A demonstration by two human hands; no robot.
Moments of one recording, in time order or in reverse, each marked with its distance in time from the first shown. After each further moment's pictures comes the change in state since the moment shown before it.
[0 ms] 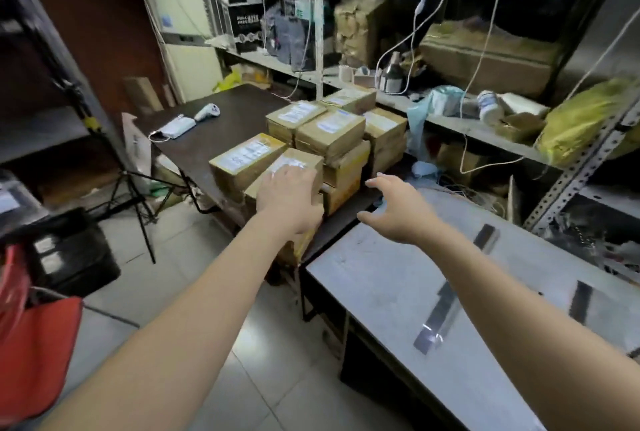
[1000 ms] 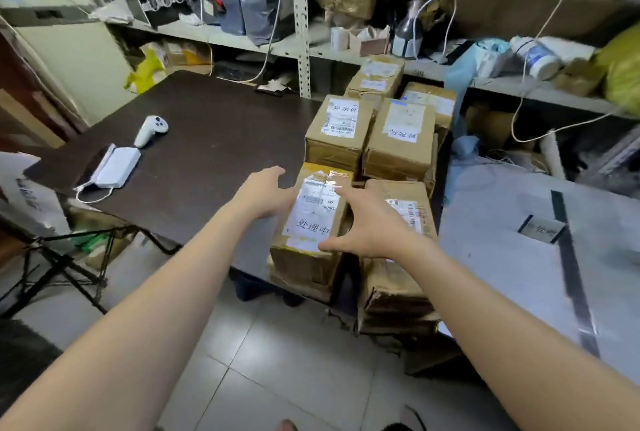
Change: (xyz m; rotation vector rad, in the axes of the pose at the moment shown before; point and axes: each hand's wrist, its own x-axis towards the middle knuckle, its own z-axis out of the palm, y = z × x) left_hand 0.299 -0.309 0.085 -0.523 -0.408 0.049; right_hand 0.284 -0.212 0.148 0.148 -0.070 0.313
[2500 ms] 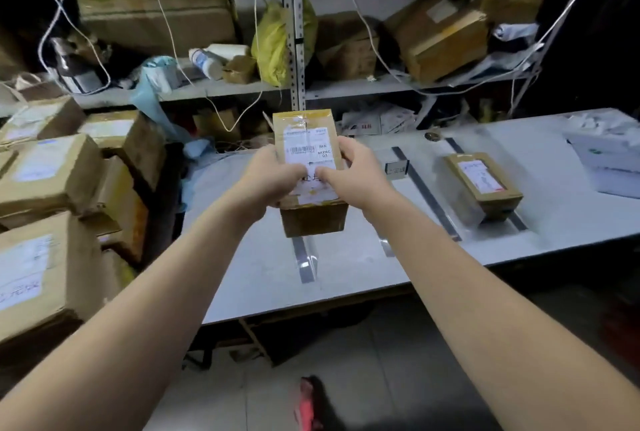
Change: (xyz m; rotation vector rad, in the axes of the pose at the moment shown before) left_hand -0.233 0.465 0.285 -0.444 -0.365 0.493; right_hand -0.351 0.359 -0.178 0.741 0.762 0.402
